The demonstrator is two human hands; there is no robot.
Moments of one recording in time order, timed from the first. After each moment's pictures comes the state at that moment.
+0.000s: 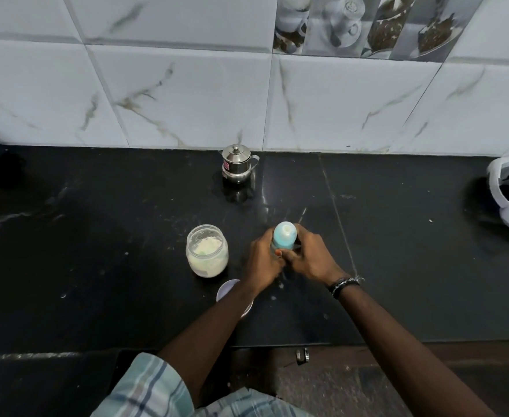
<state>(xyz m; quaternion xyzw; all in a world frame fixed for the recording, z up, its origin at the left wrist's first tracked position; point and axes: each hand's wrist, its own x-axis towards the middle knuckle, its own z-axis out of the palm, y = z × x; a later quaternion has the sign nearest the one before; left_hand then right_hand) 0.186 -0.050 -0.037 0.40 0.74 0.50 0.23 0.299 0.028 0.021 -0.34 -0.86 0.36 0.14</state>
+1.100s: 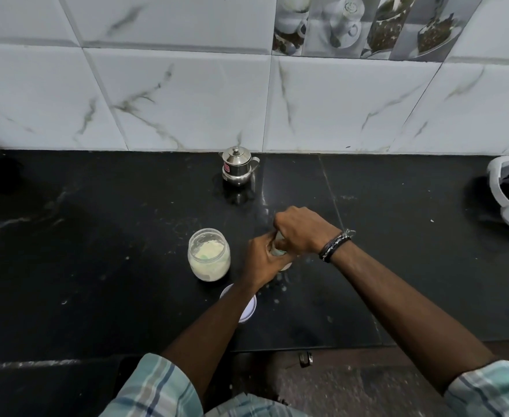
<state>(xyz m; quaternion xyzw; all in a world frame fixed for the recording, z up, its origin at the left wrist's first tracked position) 0.174 -0.042 -0.040 0.42 0.66 0.57 0.24 0.249 0.025 0.111 -0.24 -0.96 0.02 -0.12</state>
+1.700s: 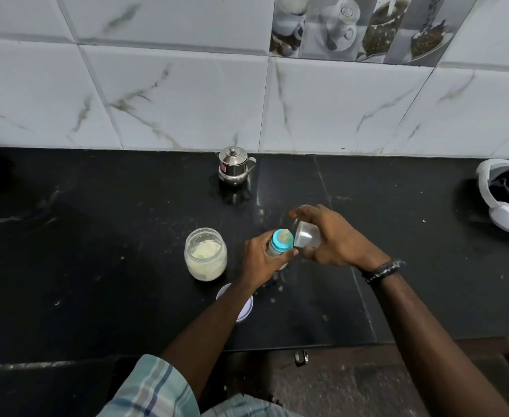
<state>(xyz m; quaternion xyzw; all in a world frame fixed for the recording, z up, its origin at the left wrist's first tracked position) 0.176 -0.045 -0.040 0.43 0.67 0.57 0.21 0.312 0.039 0.111 -0.28 -0.93 0.23 0.03</state>
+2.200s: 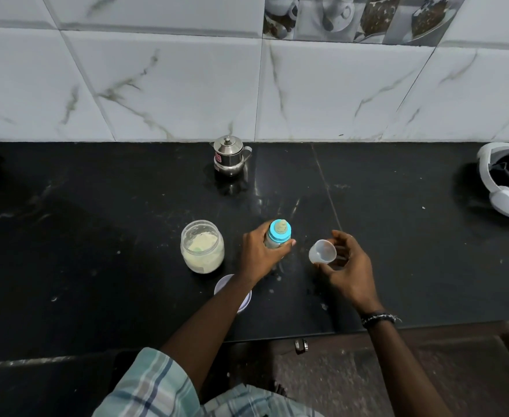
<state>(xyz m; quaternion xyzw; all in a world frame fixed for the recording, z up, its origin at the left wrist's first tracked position) 0.180 -0.043 -0.050 0.41 0.69 0.56 0.19 0.377 0.015 0.001 -0.46 -0.75 0.38 0.28</state>
